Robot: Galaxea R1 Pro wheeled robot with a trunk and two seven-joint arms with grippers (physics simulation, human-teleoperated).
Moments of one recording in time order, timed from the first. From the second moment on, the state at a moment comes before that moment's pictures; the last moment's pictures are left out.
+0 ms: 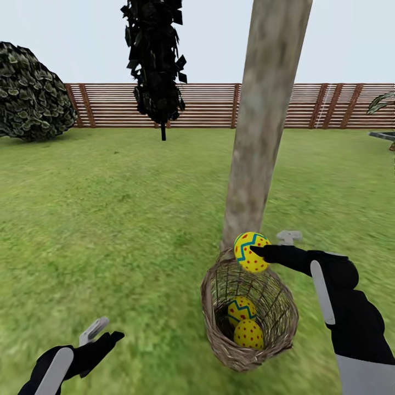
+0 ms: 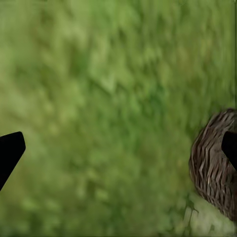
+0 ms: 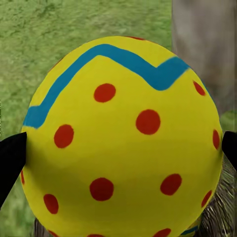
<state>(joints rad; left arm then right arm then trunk) -0.21 0.12 0.18 -1.14 0.86 0.76 0.26 -0.55 -0.09 -0.11 -1.61 -0.07 1.04 0.42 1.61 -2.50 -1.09</state>
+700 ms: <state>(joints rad) -0.21 0.12 0.18 -1.09 0.86 0.74 0.23 -0.55 -0.07 -0.08 -1.61 -0.02 1.03 0.41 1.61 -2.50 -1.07</state>
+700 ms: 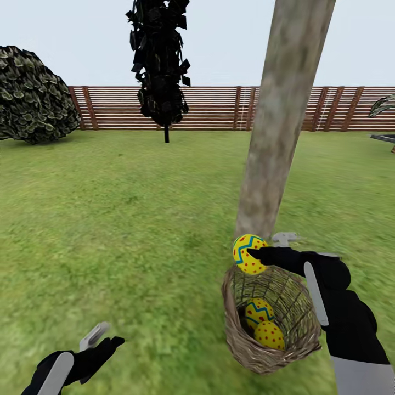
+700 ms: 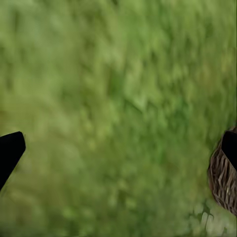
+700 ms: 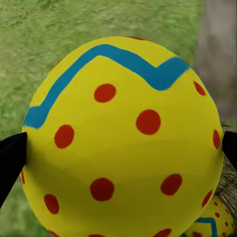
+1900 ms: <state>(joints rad) -0.16 0.13 0.19 -1.13 0.86 0.73 0.10 -0.55 0.17 0.01 -0.87 -0.01 0.42 -0.04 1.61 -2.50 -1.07</state>
